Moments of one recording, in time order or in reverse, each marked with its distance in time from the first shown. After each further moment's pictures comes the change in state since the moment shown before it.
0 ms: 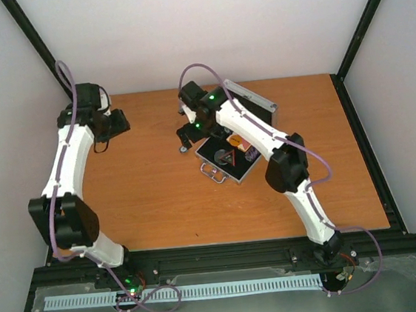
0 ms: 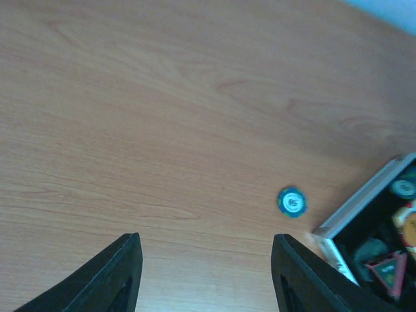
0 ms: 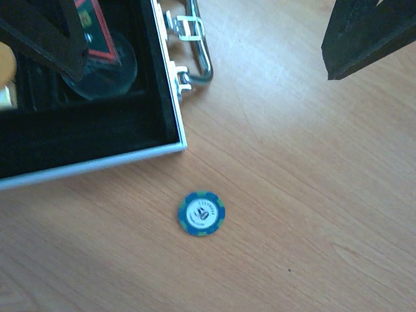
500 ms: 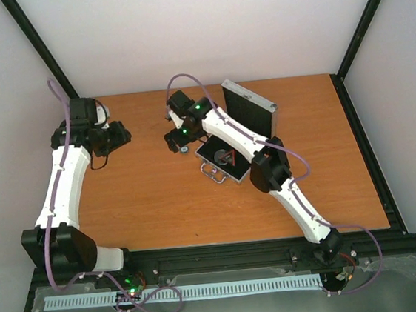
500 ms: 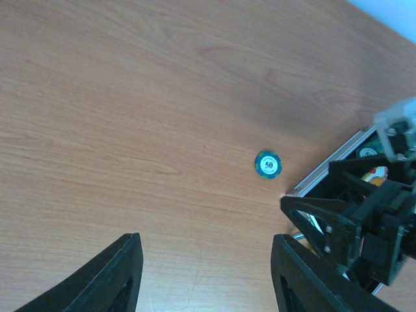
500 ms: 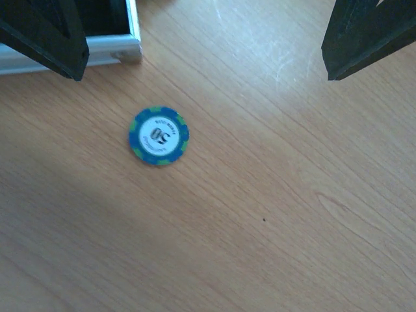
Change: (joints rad) left arm -0.003 -0.245 -0.161 -0.008 0.065 -0.067; right arm 0.029 0.238 0.199 0.095 -0.042 -0.007
